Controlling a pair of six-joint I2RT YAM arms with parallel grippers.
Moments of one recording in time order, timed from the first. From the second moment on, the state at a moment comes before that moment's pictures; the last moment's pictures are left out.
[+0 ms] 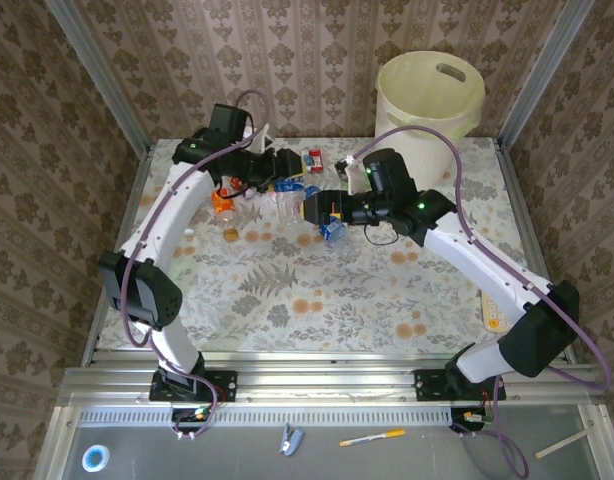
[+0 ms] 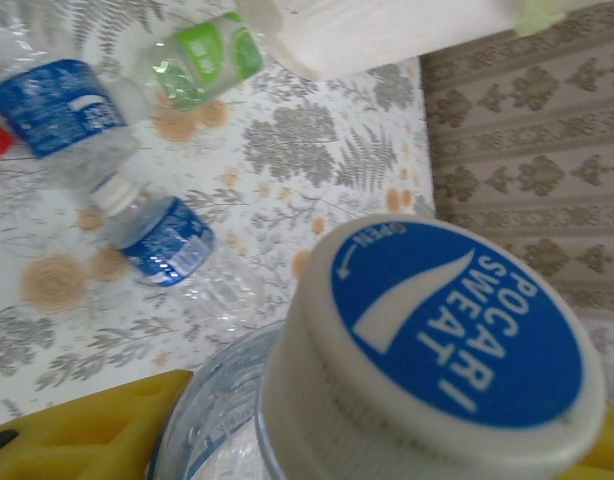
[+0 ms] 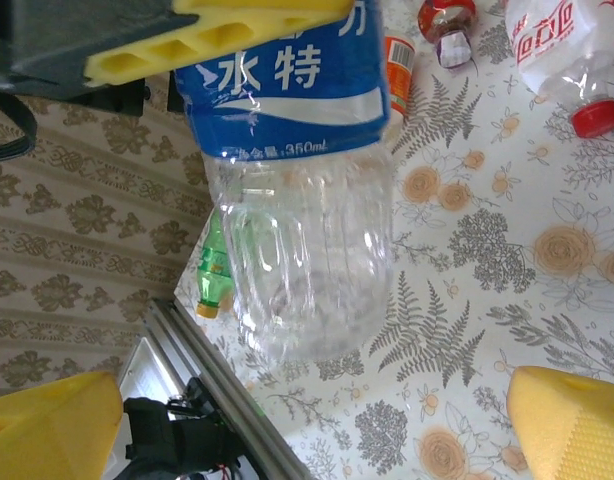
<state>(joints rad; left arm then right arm) -0.41 1.74 1.82 -0.91 0.68 -0.56 0.57 1.46 1.37 -0.51 -0.46 0.53</state>
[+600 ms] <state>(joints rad) -0.50 1.74 1.79 -0.80 0.77 -0.68 0.57 1.52 1.37 -0.45 -0.46 0.47</state>
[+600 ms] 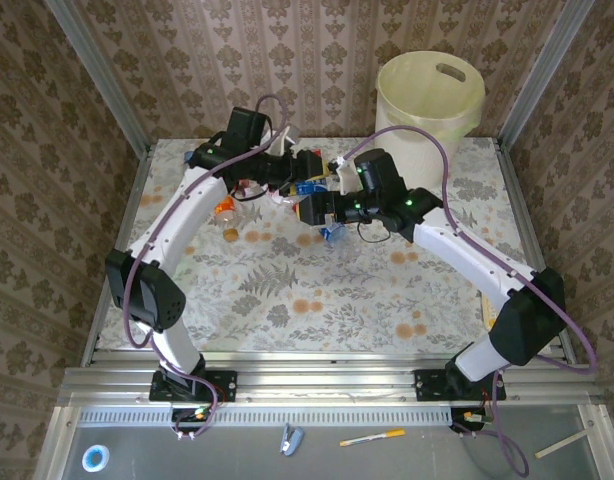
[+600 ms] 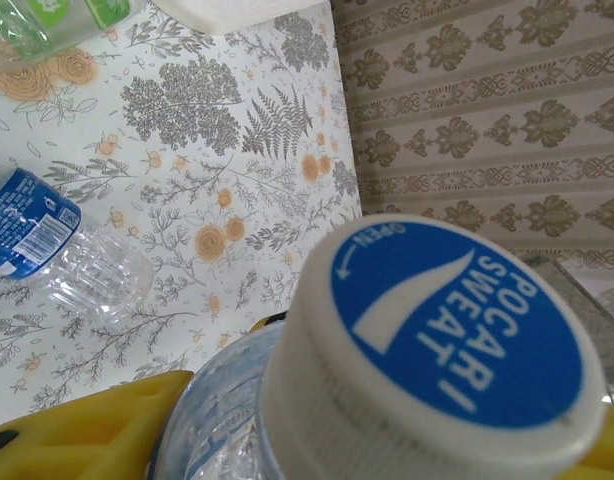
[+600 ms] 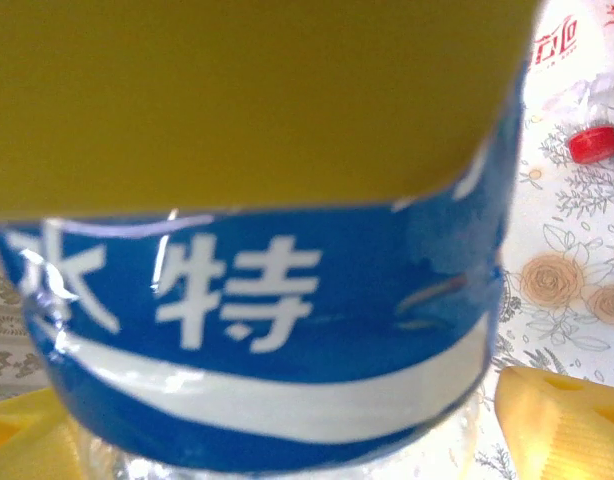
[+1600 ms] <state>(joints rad) -0.40 1.76 1.88 -0.83 0.72 -0.61 0.56 1.44 1.25 -0.40 -0.40 0.60</state>
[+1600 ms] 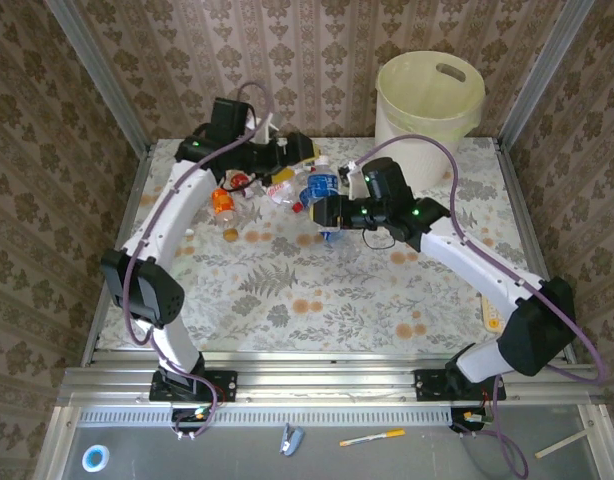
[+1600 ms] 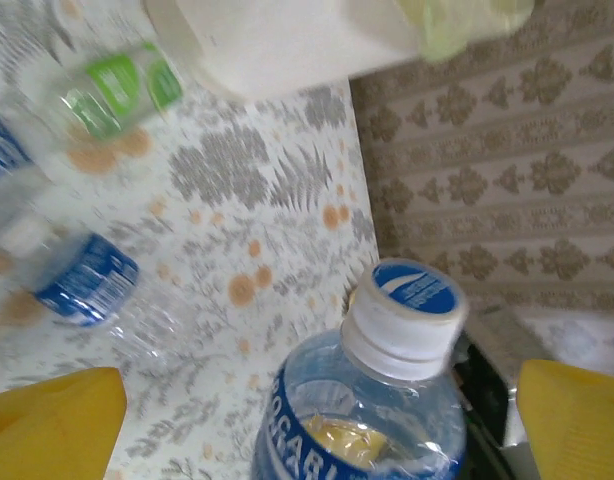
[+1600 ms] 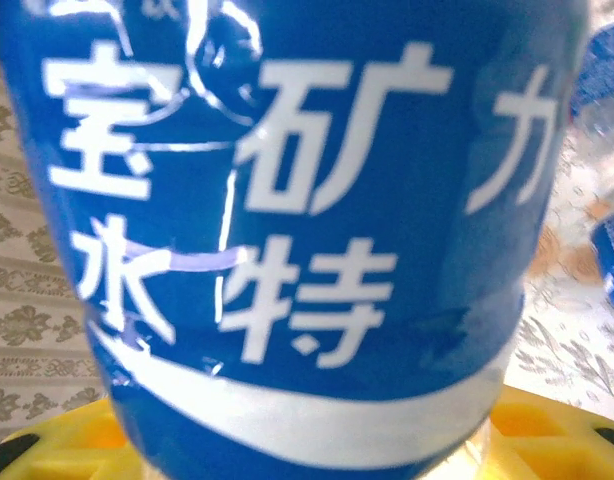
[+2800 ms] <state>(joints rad) -0.27 1.60 1.77 -1.09 0.37 -0.29 0.13 1.26 1.17 -0.60 -0.15 0.93</state>
